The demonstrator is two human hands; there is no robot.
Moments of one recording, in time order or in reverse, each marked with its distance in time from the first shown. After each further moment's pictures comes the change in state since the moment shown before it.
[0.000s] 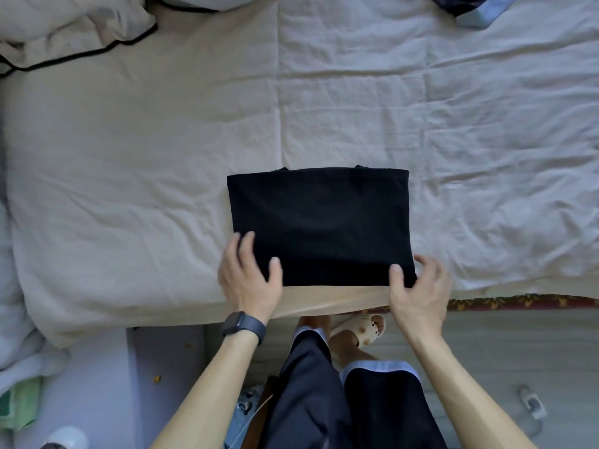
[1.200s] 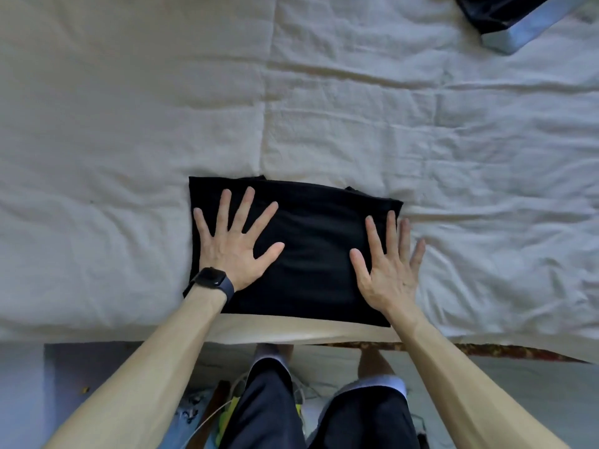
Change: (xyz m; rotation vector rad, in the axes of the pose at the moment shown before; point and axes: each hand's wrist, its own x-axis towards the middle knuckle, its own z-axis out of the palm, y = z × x) left_hand 0.103 0.001 0.068 0.416 -0.296 0.323; right_hand 0.130 -0.008 0.049 -0.626 -0.245 -0.429
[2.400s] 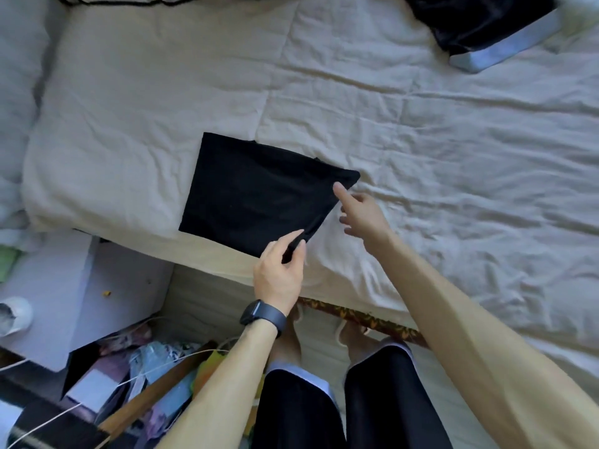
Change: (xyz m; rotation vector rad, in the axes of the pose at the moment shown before) left_hand -0.131 0.256 -0.059 -0.891 0.426 -0.557; right_hand -0.010 0.048 -0.133 1.051 -0.473 0.125
